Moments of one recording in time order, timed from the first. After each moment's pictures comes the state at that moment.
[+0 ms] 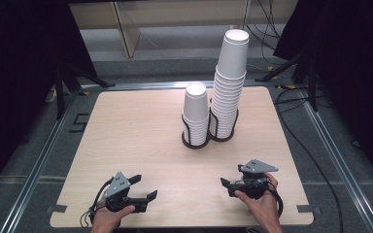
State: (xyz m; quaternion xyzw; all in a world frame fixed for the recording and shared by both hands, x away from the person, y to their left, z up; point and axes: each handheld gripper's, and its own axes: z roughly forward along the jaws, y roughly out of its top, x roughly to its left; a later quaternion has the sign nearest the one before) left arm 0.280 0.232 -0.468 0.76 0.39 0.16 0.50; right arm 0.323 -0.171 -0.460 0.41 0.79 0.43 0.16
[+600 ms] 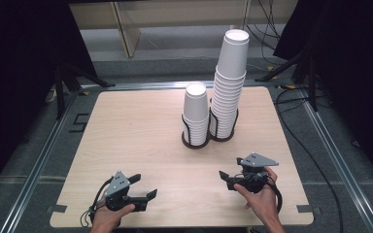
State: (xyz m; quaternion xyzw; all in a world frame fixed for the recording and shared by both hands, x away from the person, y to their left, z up) left arm 0.283 0.232 -0.469 0.75 0.39 0.16 0.51; right arm 0.336 -0.168 -0.446 0.40 0.78 0.45 0.17
